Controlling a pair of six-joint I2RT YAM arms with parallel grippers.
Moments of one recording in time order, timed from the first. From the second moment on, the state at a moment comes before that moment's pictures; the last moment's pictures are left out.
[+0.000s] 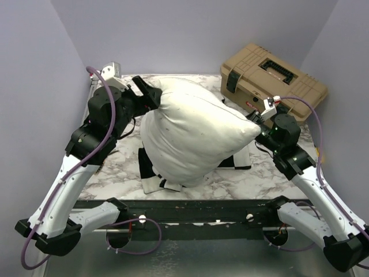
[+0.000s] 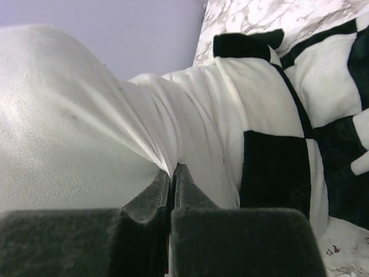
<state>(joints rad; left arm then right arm) -0.55 1.07 1.46 -0.56 -0.25 -0.63 0.43 0.87 0.84 -0.11 -0.30 0.96</state>
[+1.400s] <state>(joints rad) -0.25 1.05 0.42 -0.20 0.18 -0.78 0.29 0.91 1.19 -0.56 0.34 0.66</state>
